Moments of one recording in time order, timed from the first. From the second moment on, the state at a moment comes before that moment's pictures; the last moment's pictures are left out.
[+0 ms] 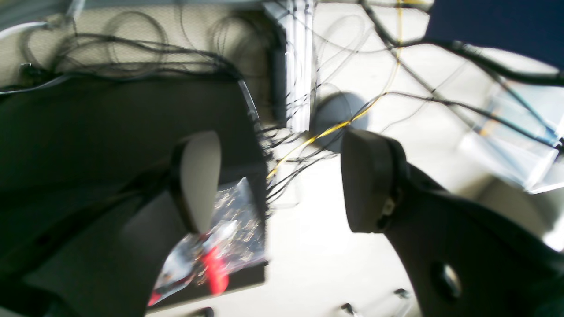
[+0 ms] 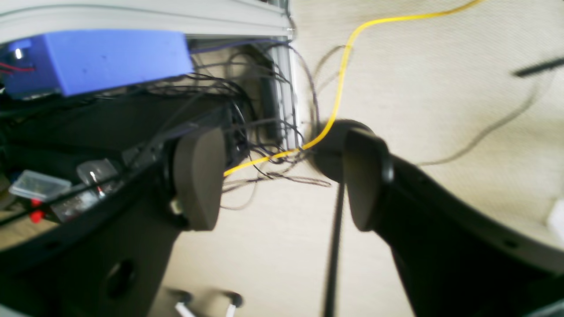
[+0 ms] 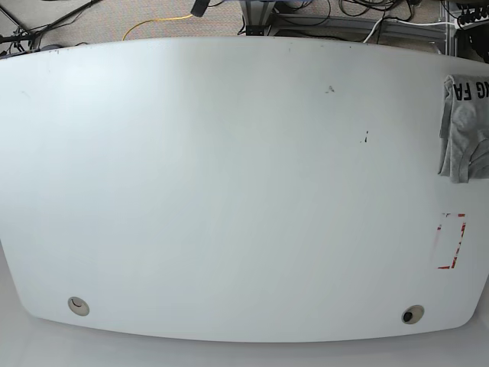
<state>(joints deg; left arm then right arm) 40.4 -11.8 -1.9 54.2 -12.5 -23.0 4.2 -47.5 0.4 26.0 68.1 4.5 40.2 -9.9</state>
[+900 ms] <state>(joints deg) 8.5 -9.2 9.3 11.4 -12.8 -8.8 4.0 -15.9 4.9 24.6 23.4 -11.0 23.5 -4.7</state>
